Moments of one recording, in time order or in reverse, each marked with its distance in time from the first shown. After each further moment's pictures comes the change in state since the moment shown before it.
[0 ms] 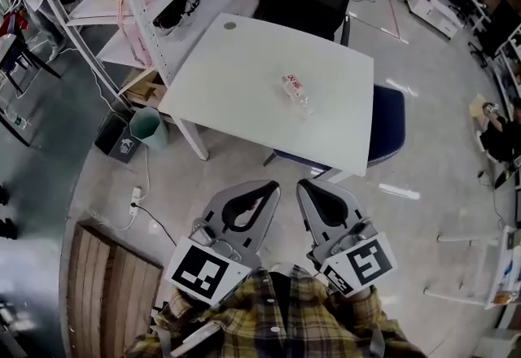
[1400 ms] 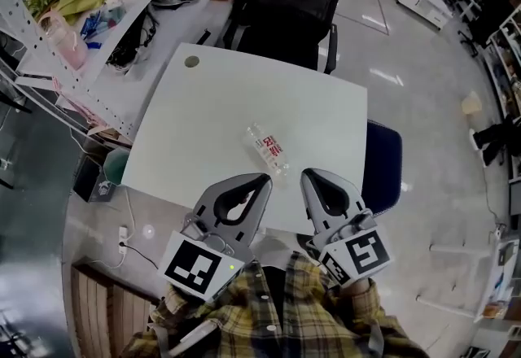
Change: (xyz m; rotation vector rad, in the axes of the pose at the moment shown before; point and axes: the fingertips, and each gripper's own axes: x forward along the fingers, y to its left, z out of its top) left arm 0.234 0.169 0.025 -0.032 0.036 -0.049; right arm 0.171 -0.244 0.014 0.015 0.054 -0.151
